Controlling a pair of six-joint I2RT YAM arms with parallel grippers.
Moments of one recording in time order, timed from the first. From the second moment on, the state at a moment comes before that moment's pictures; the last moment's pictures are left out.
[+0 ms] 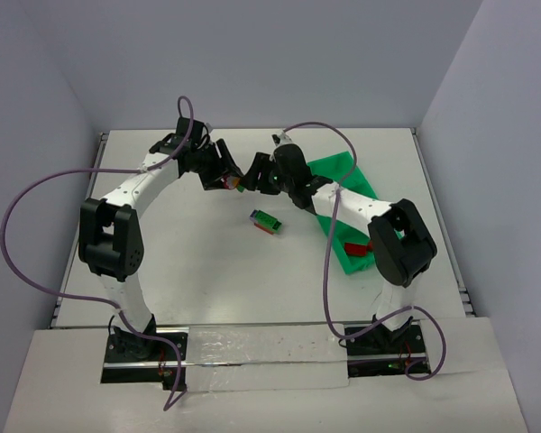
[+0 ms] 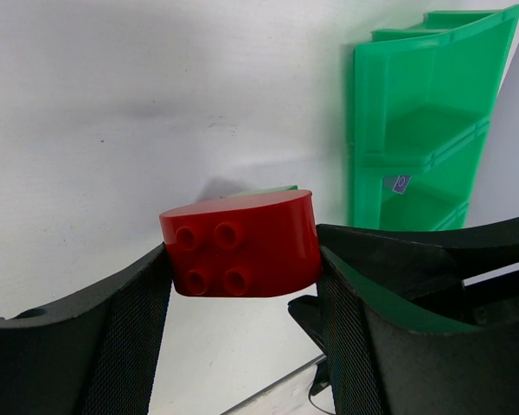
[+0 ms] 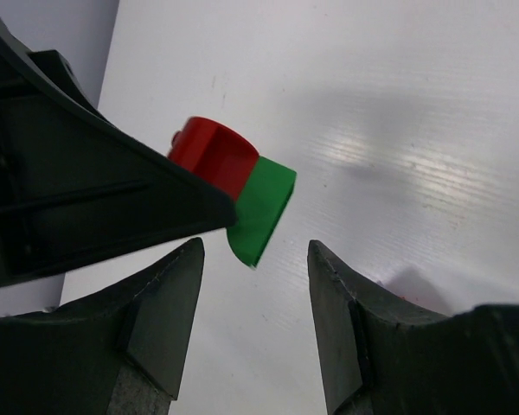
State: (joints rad) left arm -0.33 1.87 1.57 -0.59 0.35 -0.70; right arm 0.61 1.81 1.27 0.10 -0.12 0.70
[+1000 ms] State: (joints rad) left arm -0.31 1.87 1.57 -0.58 0.40 -0.62; right arm 0.62 1.89 1.32 0.15 -0.16 0.70
